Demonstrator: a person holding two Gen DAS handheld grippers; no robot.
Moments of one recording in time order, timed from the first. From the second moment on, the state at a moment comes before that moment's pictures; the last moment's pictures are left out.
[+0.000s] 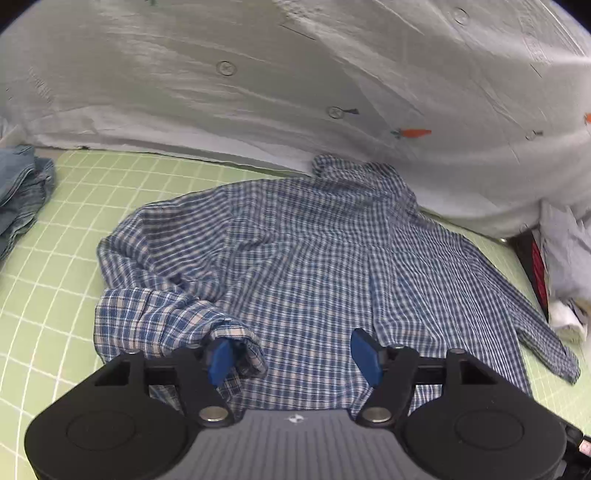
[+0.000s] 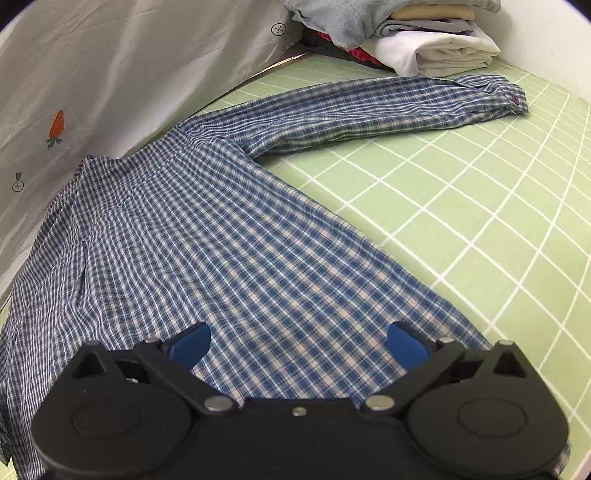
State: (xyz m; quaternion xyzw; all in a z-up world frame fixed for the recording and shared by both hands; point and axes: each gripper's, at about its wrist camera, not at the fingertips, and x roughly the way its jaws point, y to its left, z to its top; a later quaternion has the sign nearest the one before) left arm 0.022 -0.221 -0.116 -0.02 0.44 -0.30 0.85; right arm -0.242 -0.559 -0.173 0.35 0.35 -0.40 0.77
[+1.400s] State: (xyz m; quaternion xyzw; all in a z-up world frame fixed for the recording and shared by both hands) left arm 0.107 -0.117 -0.147 -0.21 0.44 -0.12 0.86; right arm -0.184 -0.539 -0.175 0.26 0.43 -0.35 0.79
